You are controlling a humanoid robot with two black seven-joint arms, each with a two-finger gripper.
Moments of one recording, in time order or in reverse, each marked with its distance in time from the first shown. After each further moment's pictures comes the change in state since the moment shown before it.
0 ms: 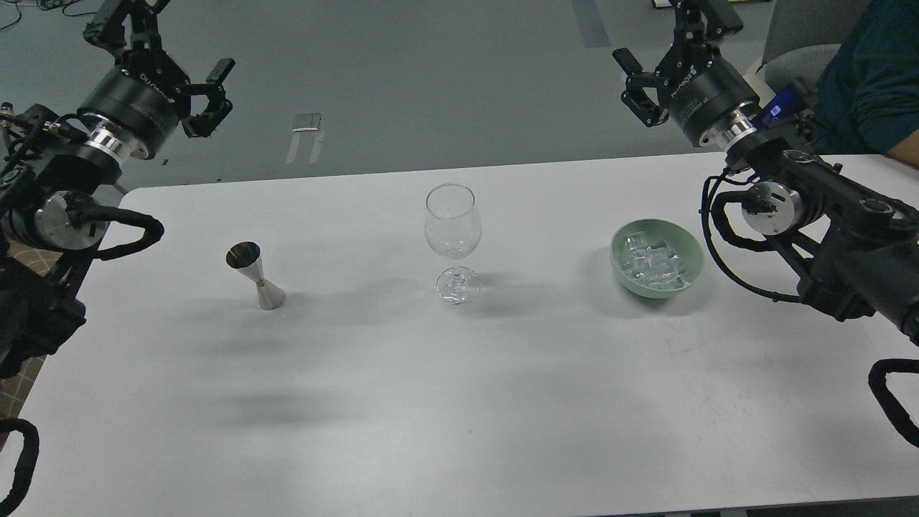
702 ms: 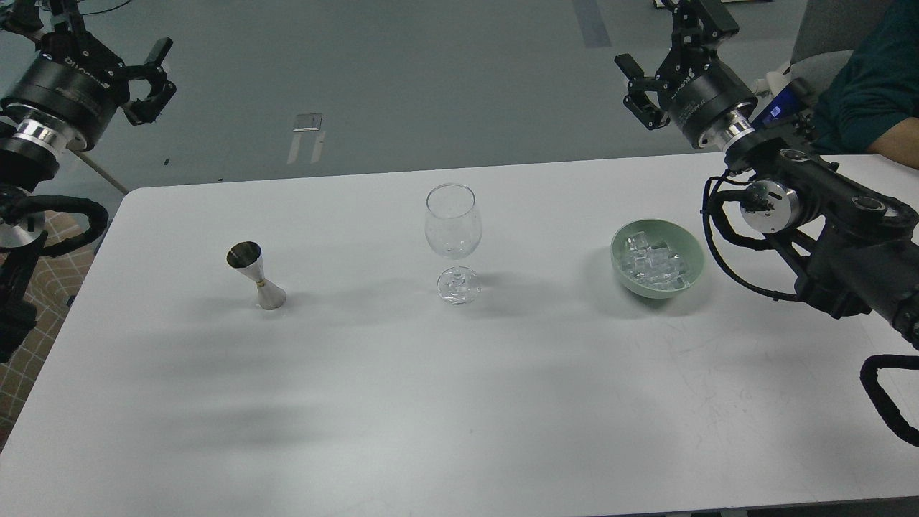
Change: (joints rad) left arm 0.112 0.113 -0.177 -0.139 -0.096 0.054 0.100; right arm 0.020 0.026 -0.001 -0.050 -0.023 -0.001 -0.018
